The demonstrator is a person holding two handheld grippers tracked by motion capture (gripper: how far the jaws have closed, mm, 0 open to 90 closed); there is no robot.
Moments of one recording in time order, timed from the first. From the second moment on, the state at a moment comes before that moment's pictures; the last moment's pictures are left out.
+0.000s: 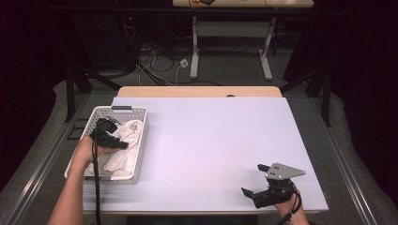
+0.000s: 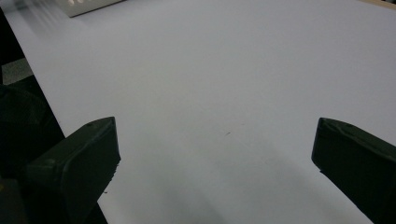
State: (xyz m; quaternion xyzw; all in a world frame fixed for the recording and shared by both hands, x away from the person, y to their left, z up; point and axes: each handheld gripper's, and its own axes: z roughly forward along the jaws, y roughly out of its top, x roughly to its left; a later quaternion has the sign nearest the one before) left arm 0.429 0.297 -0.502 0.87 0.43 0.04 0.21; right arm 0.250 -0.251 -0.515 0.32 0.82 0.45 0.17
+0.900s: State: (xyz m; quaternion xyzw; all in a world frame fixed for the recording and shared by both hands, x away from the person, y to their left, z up) left arm 0.427 0.301 -0.469 0.91 0.37 0.07 0.19; right arm 0.251 -0.251 -0.517 0.32 0.82 0.45 0.16
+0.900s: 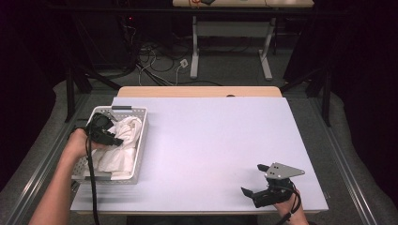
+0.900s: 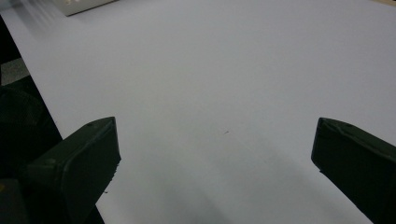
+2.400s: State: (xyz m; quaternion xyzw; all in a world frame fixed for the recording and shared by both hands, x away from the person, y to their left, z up) left arm 0.430 0.291 -0.412 0.93 0.30 0.10 0.16; right arm 0.251 -0.251 -0.518 0.32 0.81 0.45 0.17
